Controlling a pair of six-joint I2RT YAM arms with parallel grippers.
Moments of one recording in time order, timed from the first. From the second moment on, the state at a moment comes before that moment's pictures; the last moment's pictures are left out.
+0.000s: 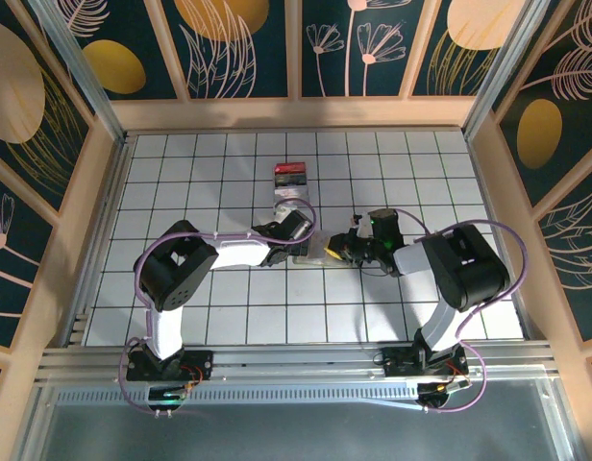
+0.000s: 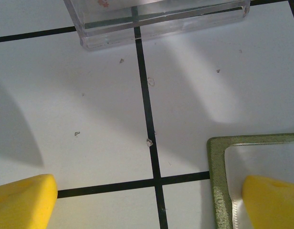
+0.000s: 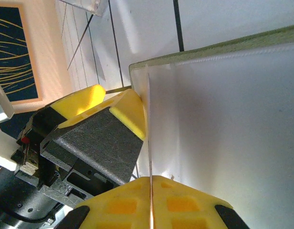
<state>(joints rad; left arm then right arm) -0.83 1.94 1.07 -0.16 -0.43 -0.60 0.36 1.70 0.51 0.51 -0.76 1.00</state>
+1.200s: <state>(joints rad) -0.83 1.94 1.08 -0.17 -0.43 -0.60 0.36 1.70 0.50 0.53 -0.77 1.00</state>
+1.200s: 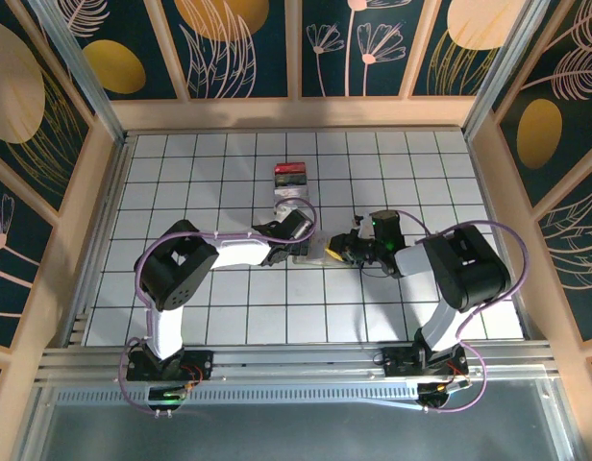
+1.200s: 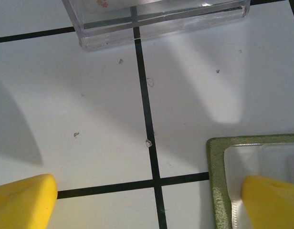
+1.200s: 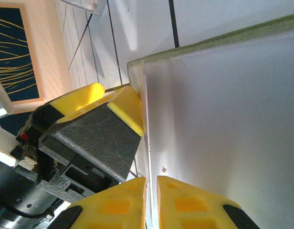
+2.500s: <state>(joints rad) -0.83 1.94 1.08 -0.17 -0.43 -0.60 0.32 1.65 0.50 0.41 -0.76 0.94</state>
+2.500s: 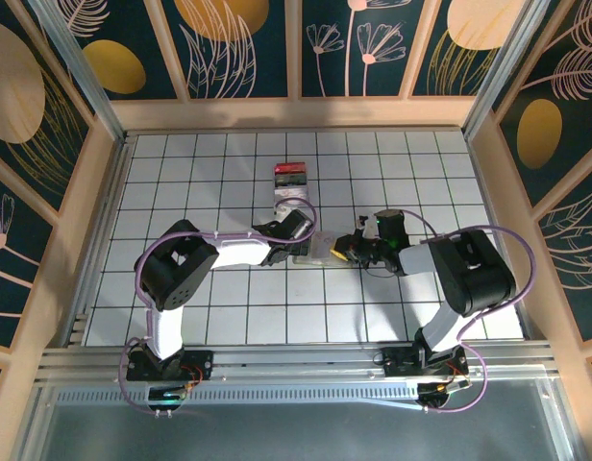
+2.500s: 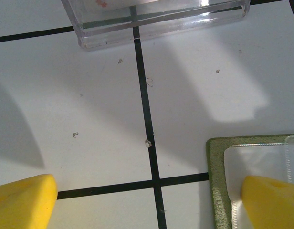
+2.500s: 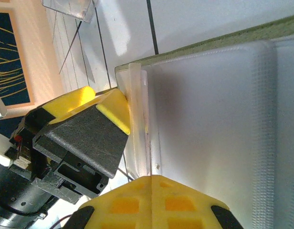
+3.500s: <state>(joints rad) -0.80 1.88 1.10 -0.24 -0.42 -0.57 0.34 1.63 0.55 0.27 -0.70 0.88</state>
